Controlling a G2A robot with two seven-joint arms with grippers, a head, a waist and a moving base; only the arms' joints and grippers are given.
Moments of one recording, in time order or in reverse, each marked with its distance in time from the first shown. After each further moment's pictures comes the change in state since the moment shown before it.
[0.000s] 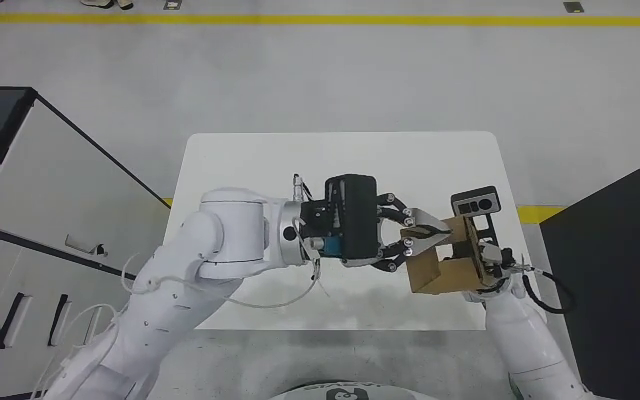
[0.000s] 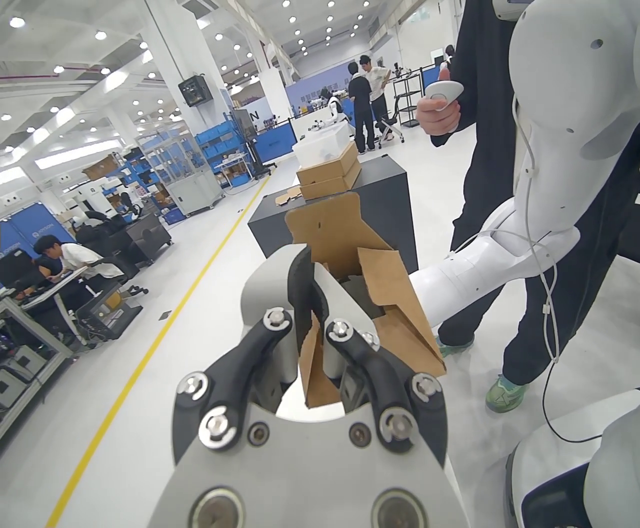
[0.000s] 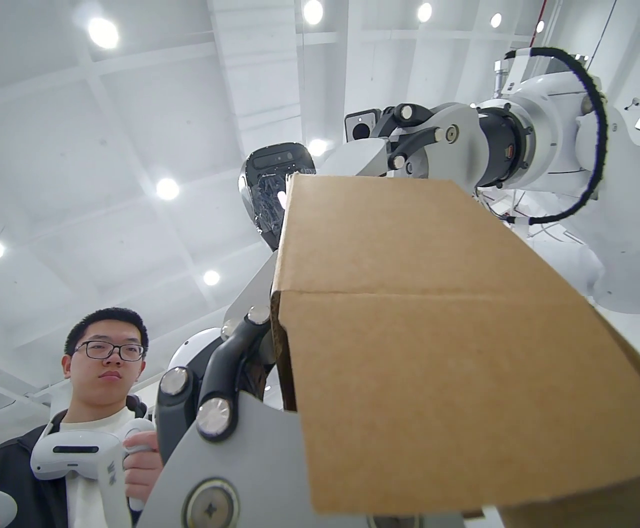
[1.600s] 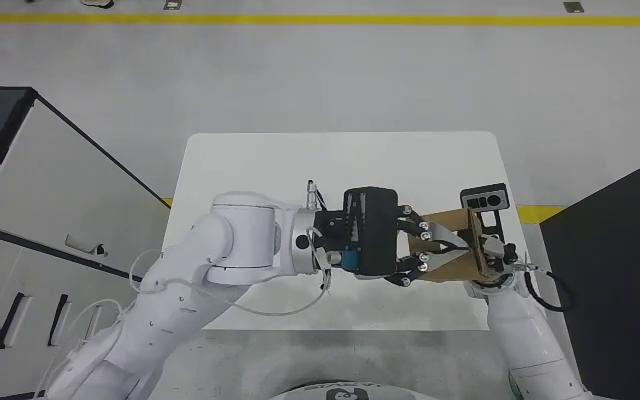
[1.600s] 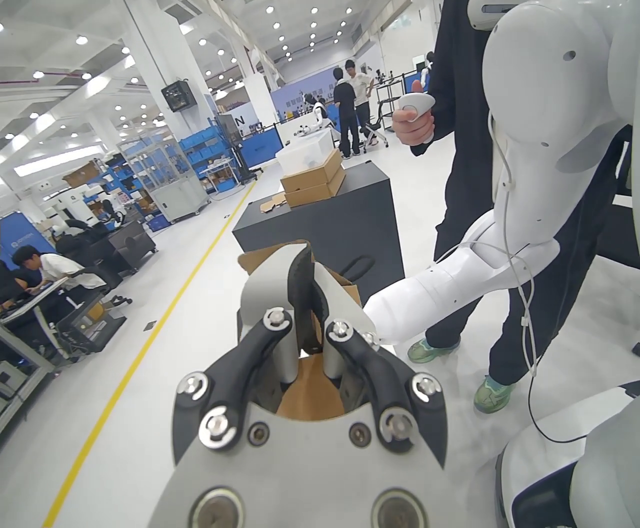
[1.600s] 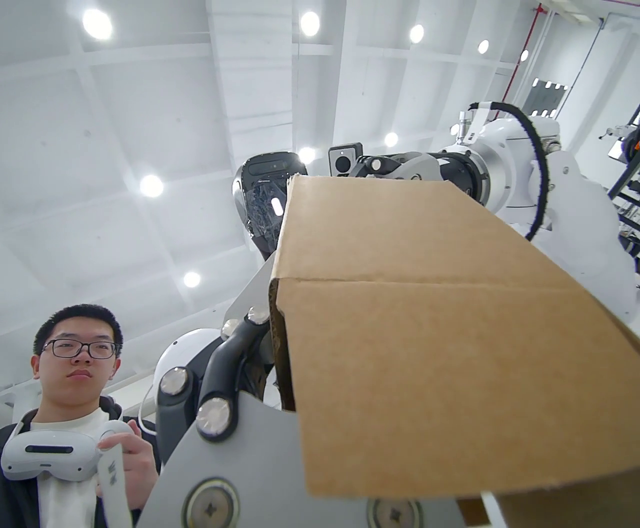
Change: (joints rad) left arm -0.030 -0.016 0.043 -0.006 -0.018 0.010 -0.033; right arm 0.002 -0.028 0.060 0.042 -0.036 -0.026 0.000
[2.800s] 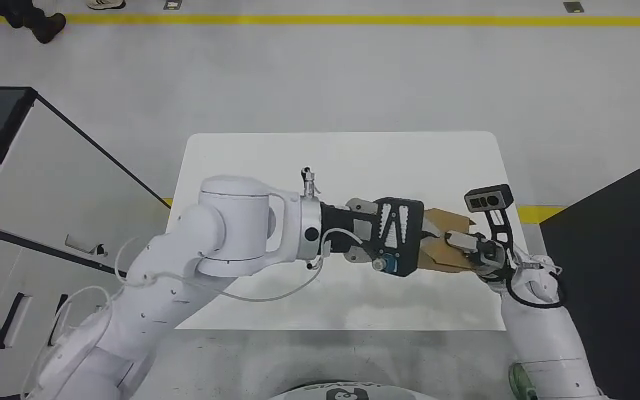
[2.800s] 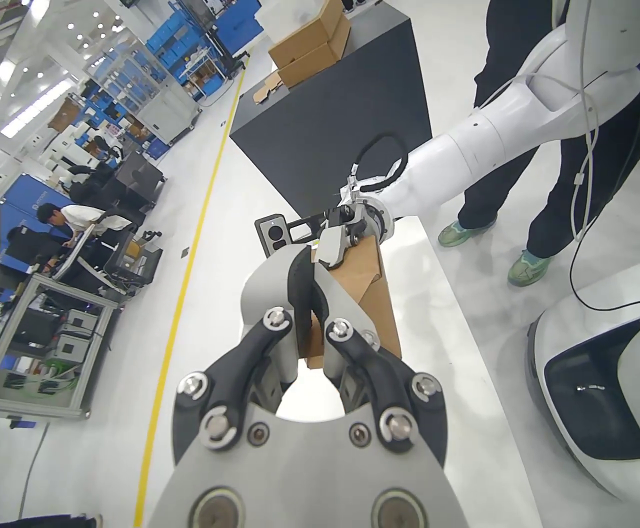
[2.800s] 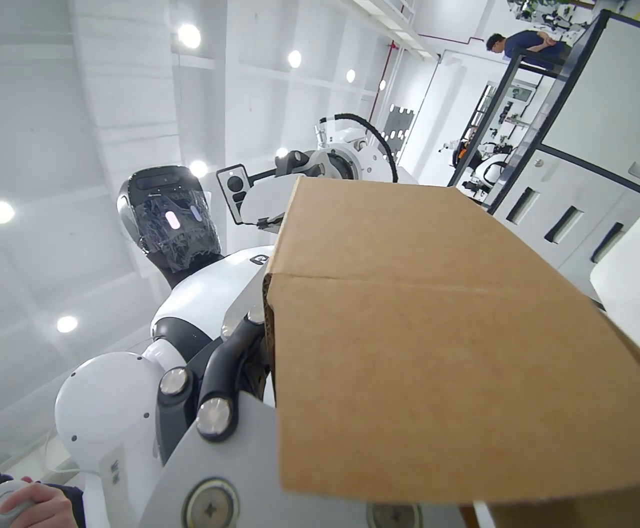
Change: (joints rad) left arm -0.098 0.022 0.012 0.002 0.052 -0.060 -0.297; right arm 0.000 -0.001 0.128 0.057 -0.304 -0.041 -0.041
